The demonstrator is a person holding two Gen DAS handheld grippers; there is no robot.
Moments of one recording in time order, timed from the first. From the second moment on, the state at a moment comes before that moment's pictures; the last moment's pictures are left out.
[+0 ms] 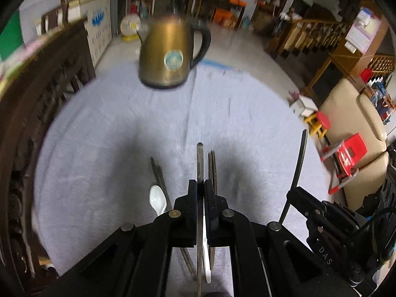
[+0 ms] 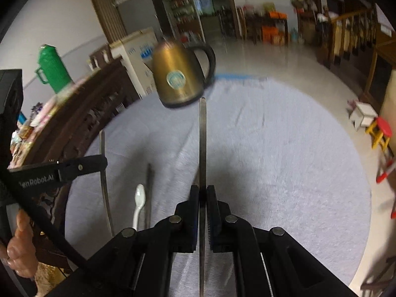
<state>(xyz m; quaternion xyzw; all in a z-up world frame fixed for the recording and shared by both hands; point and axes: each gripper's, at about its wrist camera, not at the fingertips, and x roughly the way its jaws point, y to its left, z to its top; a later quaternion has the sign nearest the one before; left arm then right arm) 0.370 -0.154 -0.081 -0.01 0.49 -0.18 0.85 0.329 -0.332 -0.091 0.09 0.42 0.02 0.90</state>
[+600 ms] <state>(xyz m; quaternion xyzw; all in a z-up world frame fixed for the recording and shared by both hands) 0.223 -0.107 0.011 -0.02 0.28 -0.23 0.93 0.176 -0.288 -0.005 0.07 0.18 0.09 0.98</state>
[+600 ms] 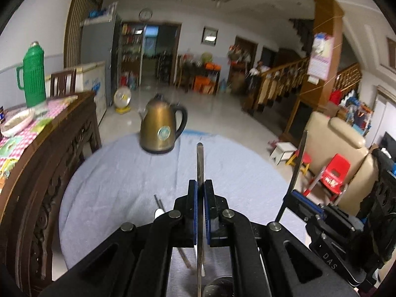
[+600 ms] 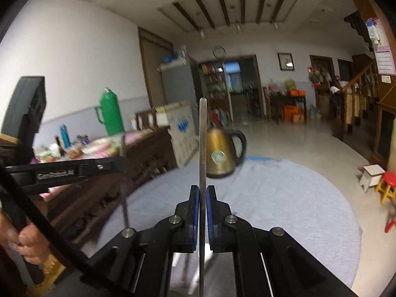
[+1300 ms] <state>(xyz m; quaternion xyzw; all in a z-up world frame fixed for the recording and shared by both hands) 0.153 -0.097 -0.022 -0.04 0.15 -0.26 0.95 0.127 -0.264 -0.042 0.09 0.13 0.11 0.98</state>
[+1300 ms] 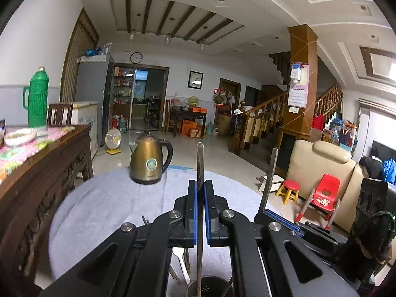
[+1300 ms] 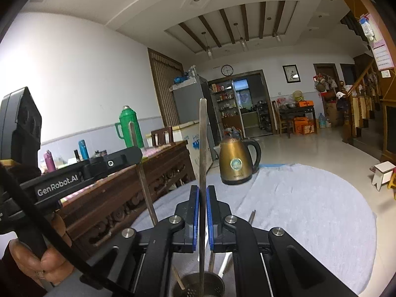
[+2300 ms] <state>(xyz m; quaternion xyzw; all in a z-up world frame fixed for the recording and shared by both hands) 0.141 -0.102 -0.097 -0.01 0.19 -0.21 0.96 0.126 -0.262 -0.120 0.10 0.21 0.11 0.97</state>
